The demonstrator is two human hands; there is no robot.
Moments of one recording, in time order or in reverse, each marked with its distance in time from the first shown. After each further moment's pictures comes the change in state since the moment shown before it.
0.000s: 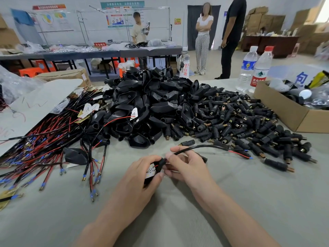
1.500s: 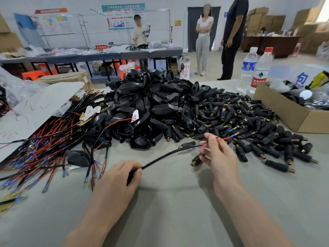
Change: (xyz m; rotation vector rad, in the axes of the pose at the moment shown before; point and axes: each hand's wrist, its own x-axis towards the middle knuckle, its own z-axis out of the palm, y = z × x) left_hand -0.008 -0.023 -0.025 0.251 0.130 -0.160; right_hand 0.015 -0.021 -0.038 0.028 0.465 -0.240
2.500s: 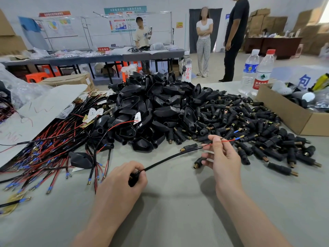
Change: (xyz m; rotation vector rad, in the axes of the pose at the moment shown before) left_hand -0.003 0.014 -0.002 -0.027 0.061 -0.098; right_hand -0.003 -0.002 0.001 -0.051 0.022 -0.089
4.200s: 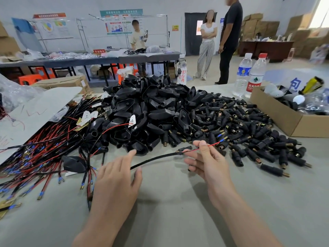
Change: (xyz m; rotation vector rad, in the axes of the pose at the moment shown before) left_hand 0.009 0.009 0.007 0.257 0.162 0.187; right_hand -0.011 -0.007 0.003 0.080 -0.218 0.201
